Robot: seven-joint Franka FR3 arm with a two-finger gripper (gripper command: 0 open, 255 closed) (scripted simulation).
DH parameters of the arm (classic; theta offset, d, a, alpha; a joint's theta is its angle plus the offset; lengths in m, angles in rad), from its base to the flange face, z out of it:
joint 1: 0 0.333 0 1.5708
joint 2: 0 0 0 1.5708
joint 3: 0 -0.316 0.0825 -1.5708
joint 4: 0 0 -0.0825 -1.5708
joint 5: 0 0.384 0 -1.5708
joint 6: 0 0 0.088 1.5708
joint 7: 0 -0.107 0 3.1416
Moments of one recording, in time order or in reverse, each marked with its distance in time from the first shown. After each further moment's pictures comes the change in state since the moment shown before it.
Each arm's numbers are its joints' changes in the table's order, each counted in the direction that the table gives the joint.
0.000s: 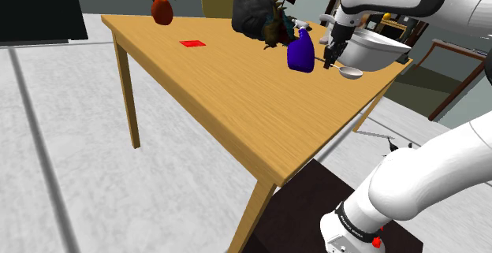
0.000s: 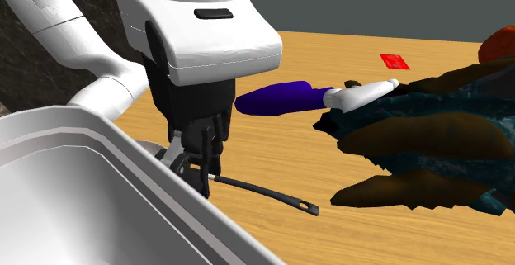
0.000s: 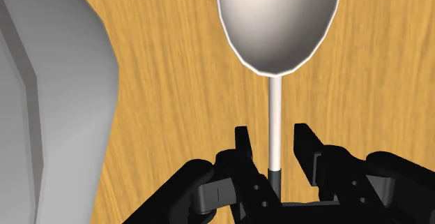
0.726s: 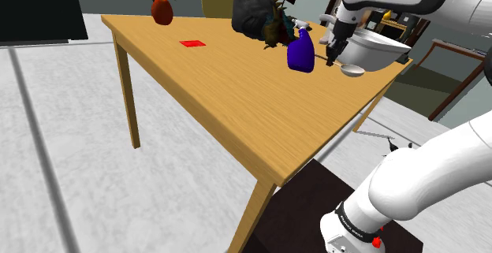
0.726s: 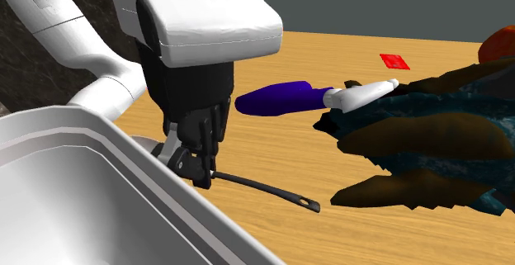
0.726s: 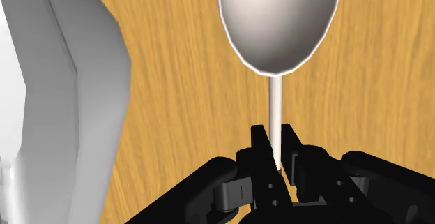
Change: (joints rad) arm 0.001 -0.004 0.000 0.030 0.002 0.026 0.006
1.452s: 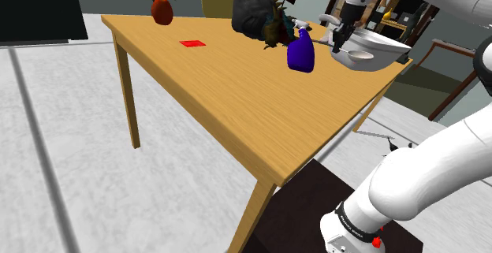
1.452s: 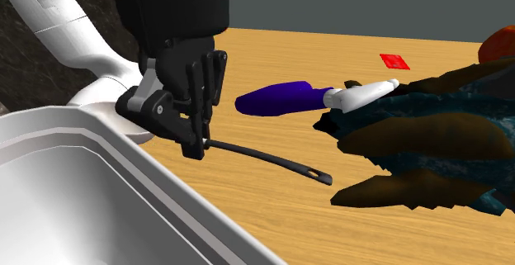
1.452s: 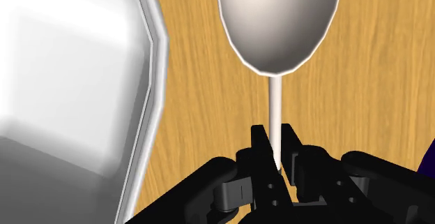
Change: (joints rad) arm 0.006 -0.043 -0.003 0.187 0.018 0.144 0.029
